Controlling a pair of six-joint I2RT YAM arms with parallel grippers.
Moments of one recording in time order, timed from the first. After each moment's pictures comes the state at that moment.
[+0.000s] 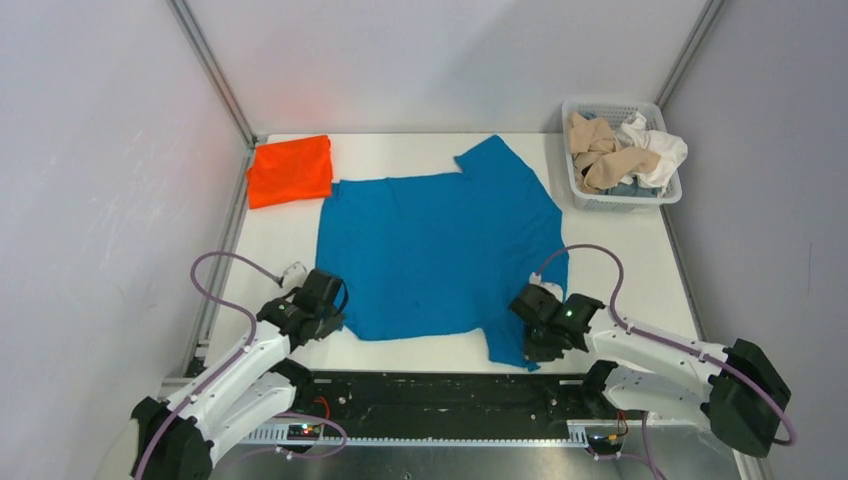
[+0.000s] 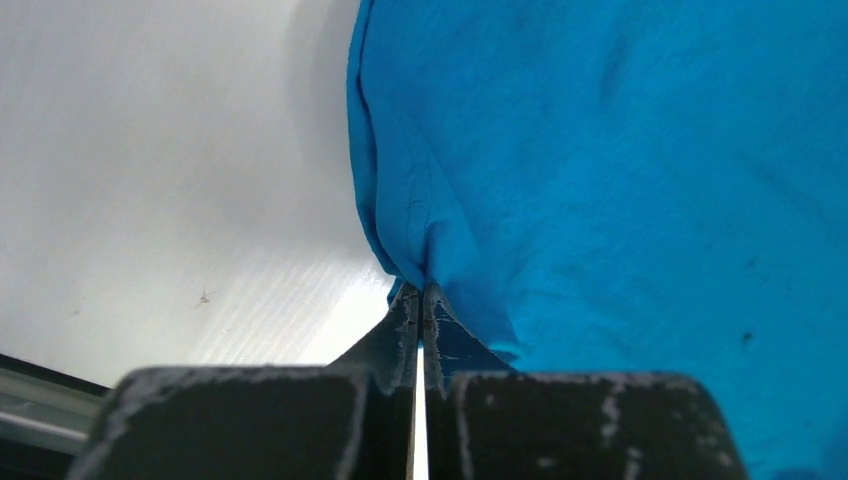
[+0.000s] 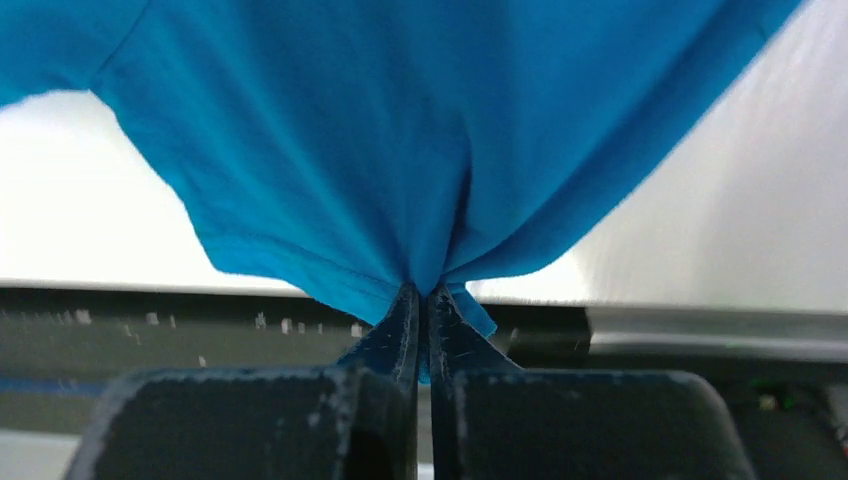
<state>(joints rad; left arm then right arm) -0.47 0.82 0.43 -0.74 -0.36 -1.07 0.85 1.03 0.54 -0.83 0.13 0.92</state>
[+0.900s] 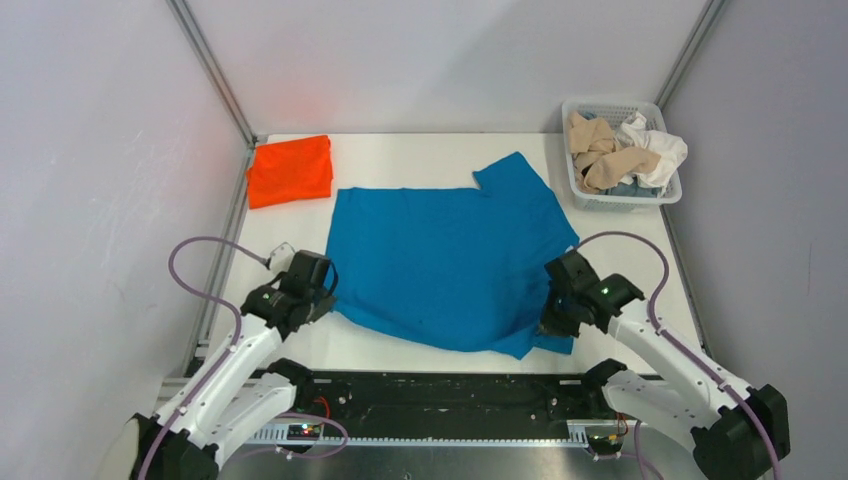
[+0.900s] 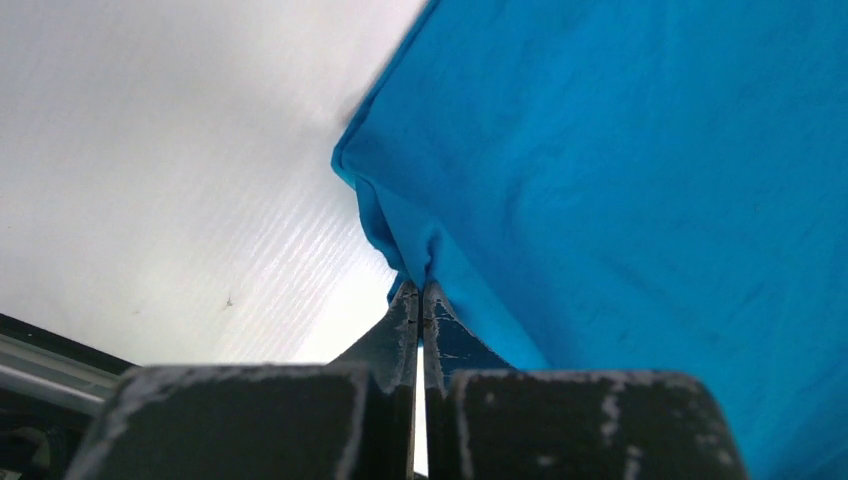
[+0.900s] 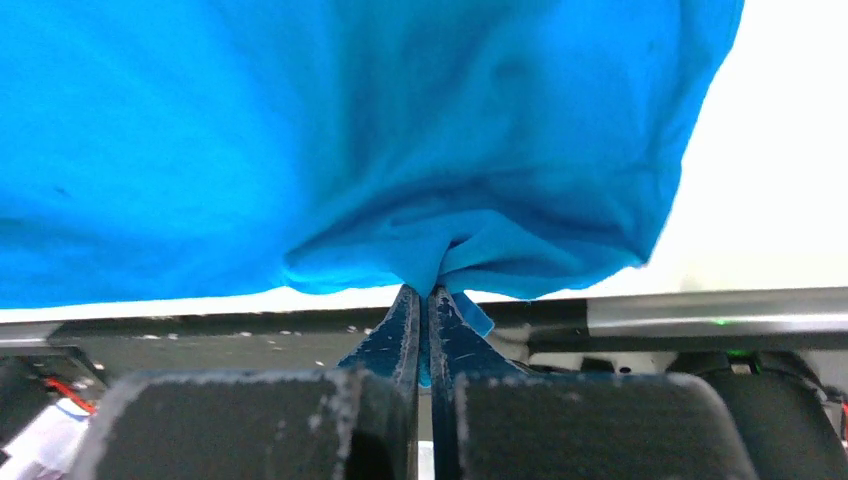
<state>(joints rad) -0.40 0.78 0.59 -0.85 -0.36 -0.99 0.56 0.91 0.65 -0.98 0.01 0.88</state>
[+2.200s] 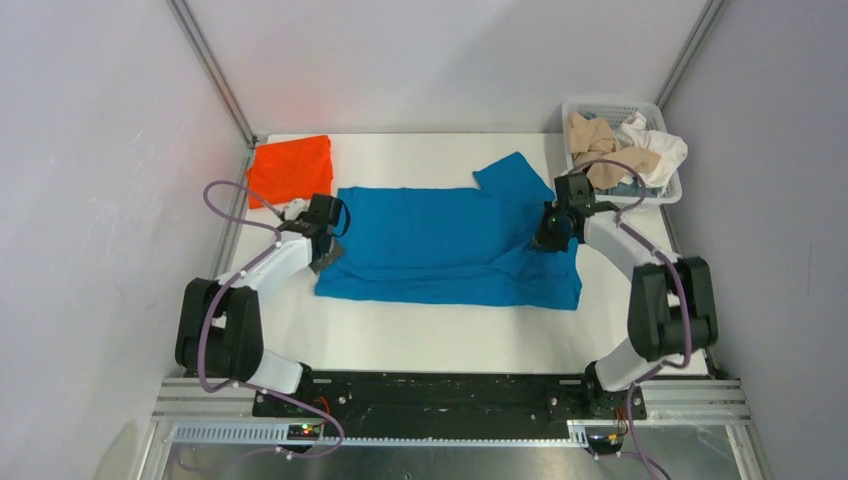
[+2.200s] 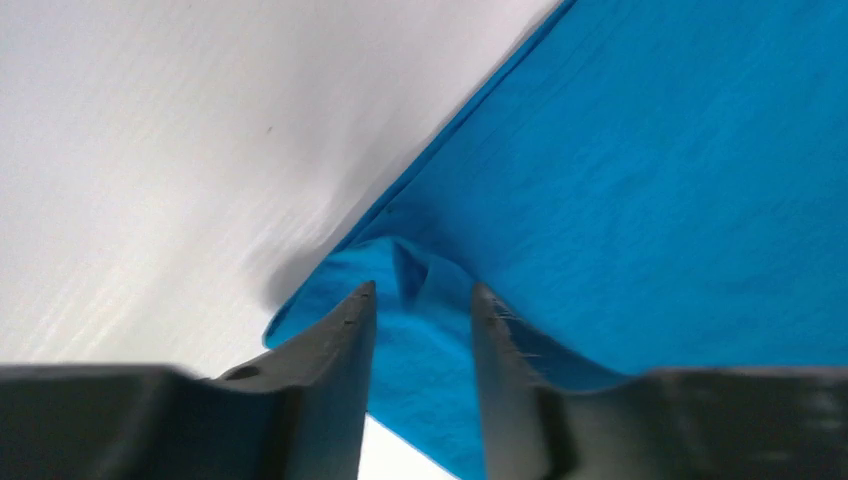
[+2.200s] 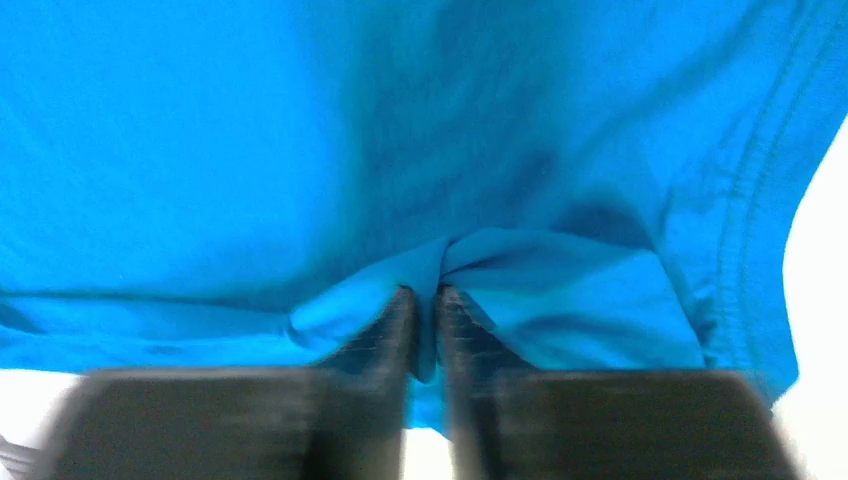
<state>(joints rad) -0.23 1.44 0.88 -0.58 -0.42 -0.88 0.18 1.54 1.02 -0.50 -0.12 0.52</state>
